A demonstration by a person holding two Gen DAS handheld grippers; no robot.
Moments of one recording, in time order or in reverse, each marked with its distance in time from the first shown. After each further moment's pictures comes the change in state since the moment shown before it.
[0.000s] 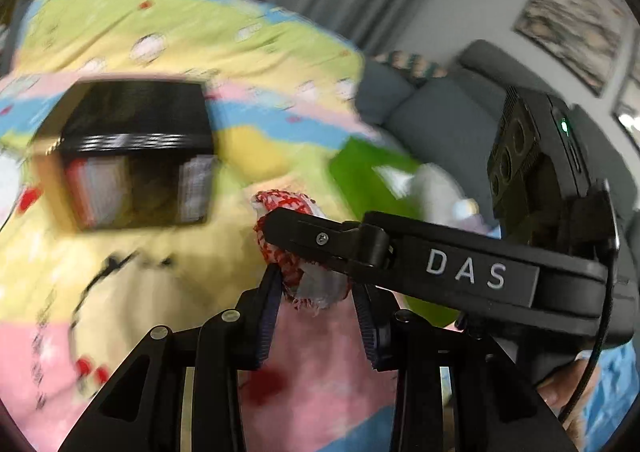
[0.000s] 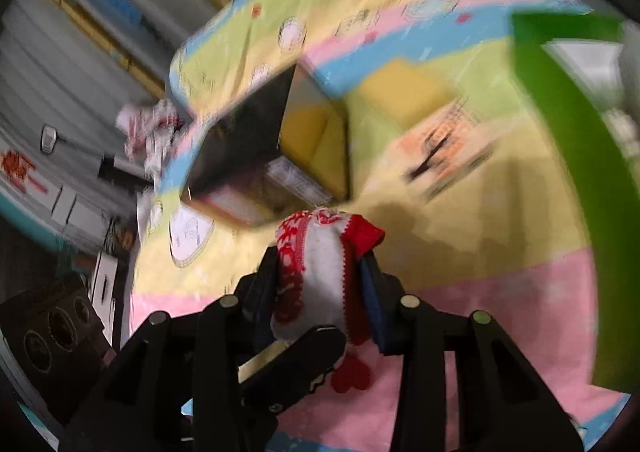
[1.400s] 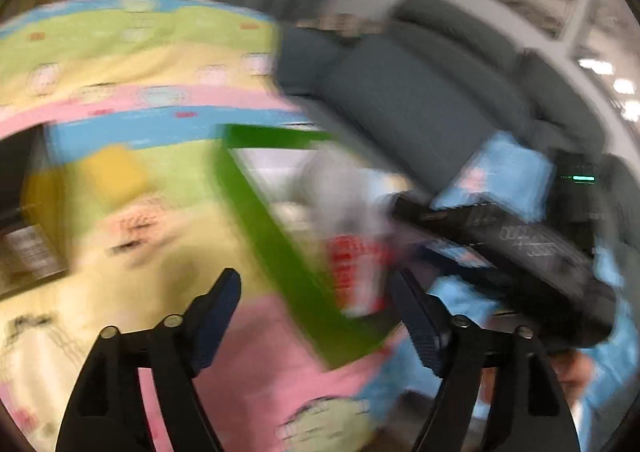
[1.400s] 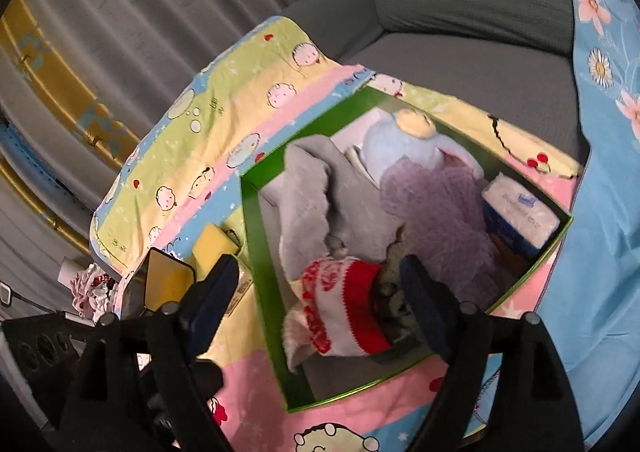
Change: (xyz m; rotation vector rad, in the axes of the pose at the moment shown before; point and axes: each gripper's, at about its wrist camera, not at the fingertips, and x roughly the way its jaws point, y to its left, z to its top) left arm 0.047 -0.078 0.021 0.131 0.117 -0.009; right arm -0.135 -0.117 0.003 0.279 -0.329 -0.280
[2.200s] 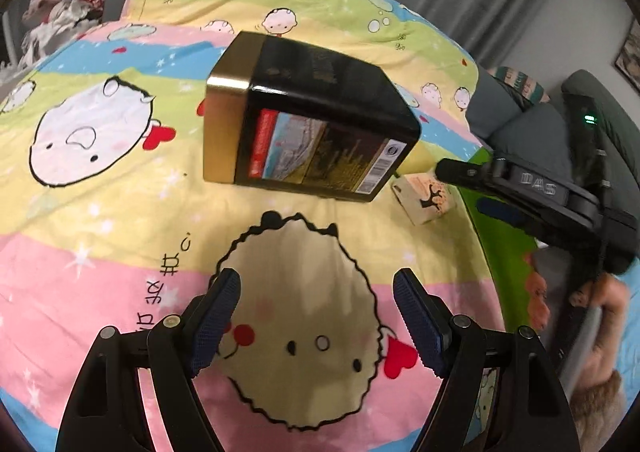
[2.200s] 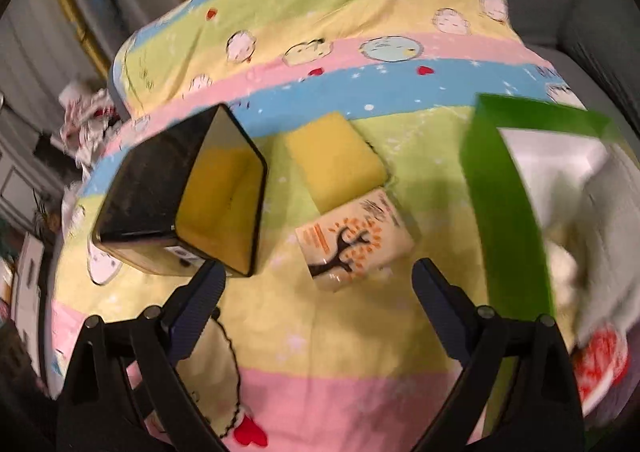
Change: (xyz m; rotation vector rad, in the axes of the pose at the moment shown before) left arm -0.071 0.152 -0.074 -0.379 -0.050 0.330; right arm 0.157 0.163 -0.048 -0.543 0.347 0.045
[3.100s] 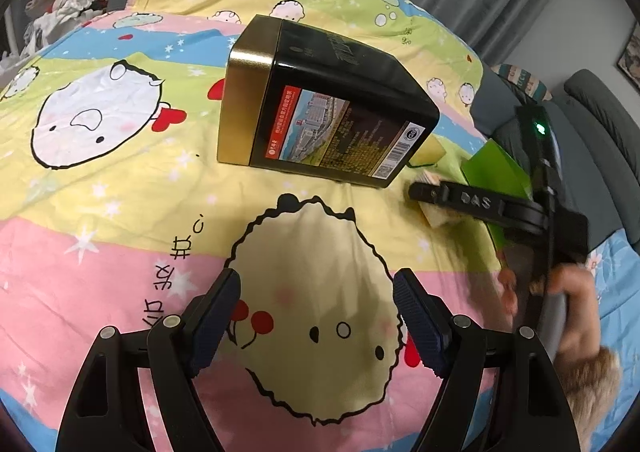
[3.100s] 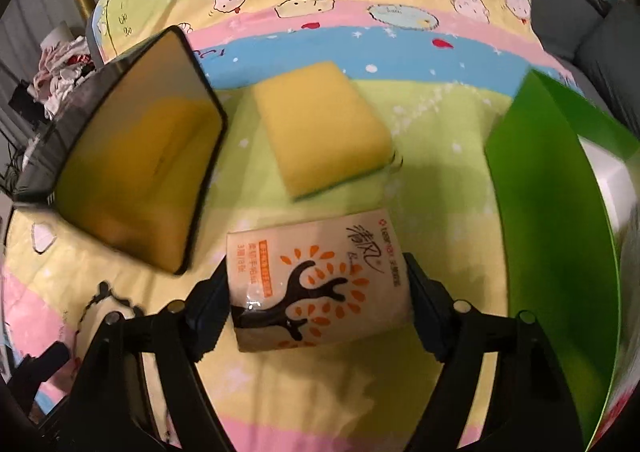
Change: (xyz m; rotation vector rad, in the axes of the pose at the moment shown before) left arm 0.002 0.010 -0.008 -0.012 0.009 0.018; right arm 0.039 -0.006 -0.016 -0.054 0.078 -0.076
